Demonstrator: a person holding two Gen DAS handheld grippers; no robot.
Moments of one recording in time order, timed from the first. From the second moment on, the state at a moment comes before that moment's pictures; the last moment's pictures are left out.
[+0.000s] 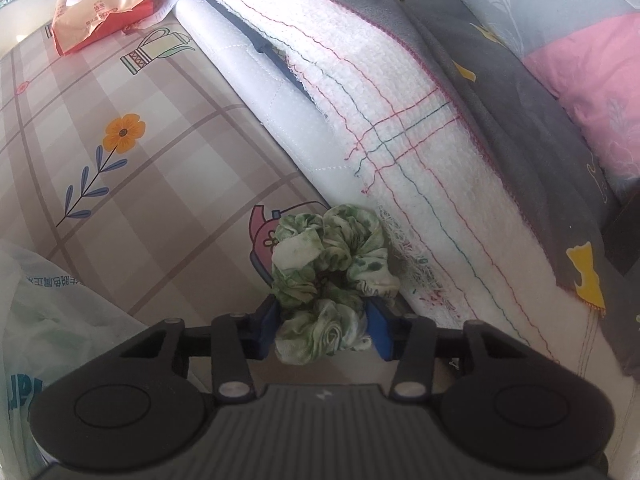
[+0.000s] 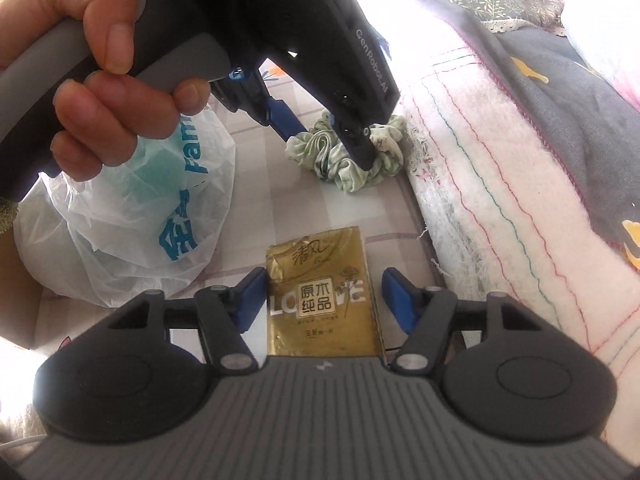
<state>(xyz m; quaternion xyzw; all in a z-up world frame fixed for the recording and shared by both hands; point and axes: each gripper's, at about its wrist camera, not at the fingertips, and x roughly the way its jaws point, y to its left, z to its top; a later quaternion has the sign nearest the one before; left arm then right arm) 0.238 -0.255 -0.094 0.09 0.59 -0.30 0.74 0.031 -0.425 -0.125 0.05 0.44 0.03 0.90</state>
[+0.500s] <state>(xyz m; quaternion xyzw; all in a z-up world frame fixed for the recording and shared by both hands) 0.203 -0.196 -0.026 0.02 0.54 -0.32 0.78 0.006 -0.434 -0.103 0.12 0.39 0.02 0.91</state>
